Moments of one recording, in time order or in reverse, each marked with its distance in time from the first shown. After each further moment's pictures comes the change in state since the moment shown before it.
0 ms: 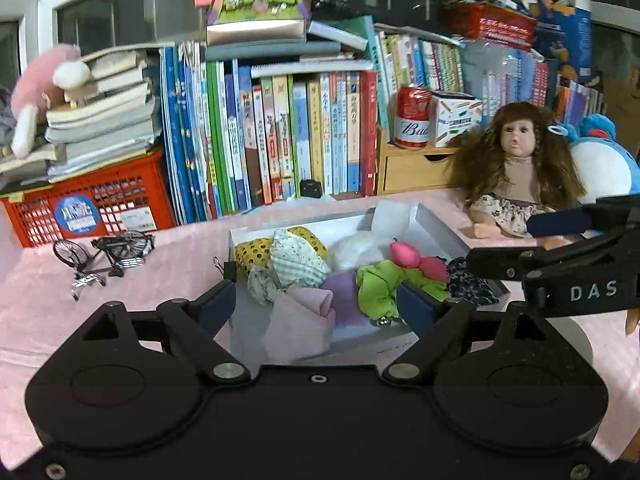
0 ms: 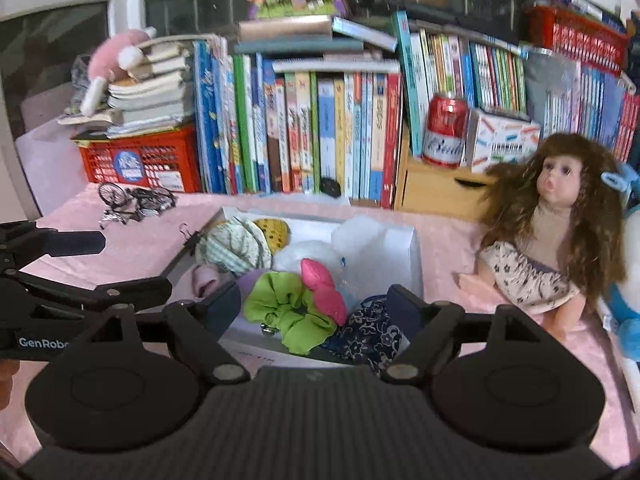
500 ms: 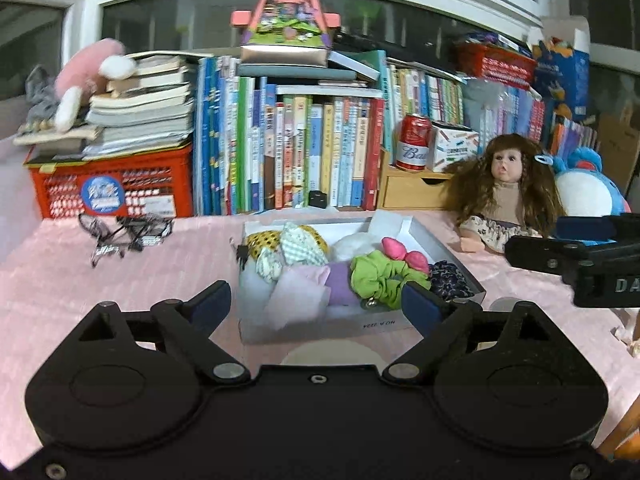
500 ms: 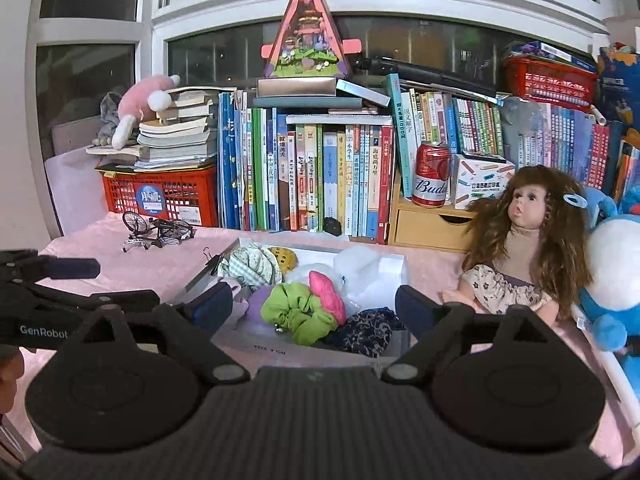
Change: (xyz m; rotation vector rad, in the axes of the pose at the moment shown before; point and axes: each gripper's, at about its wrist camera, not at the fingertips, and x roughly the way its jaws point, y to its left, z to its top) left arm -0.063 0.008 -0.050 -0.111 -0.088 0.006; right arm -0.068 0.005 -0.039 -0.011 -0.170 -0.004
